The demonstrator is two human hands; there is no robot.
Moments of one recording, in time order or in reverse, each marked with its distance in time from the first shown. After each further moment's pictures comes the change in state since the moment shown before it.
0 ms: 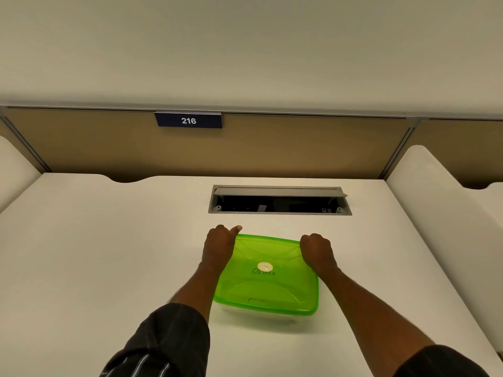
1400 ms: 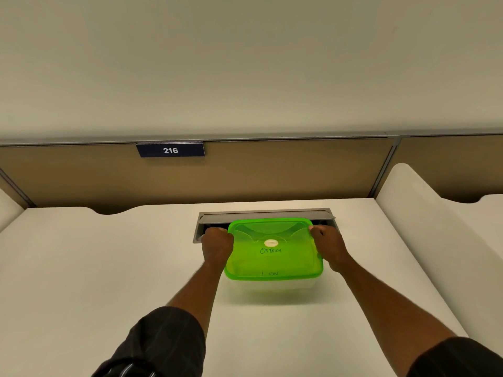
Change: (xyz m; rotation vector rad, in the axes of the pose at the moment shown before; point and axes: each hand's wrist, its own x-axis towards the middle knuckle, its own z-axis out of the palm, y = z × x) left_hand 0.038 0.087 -0.003 -0.207 0.169 -0.135; right_hand 0.093 0.040 -0.061 0.538 0.108 -0.119
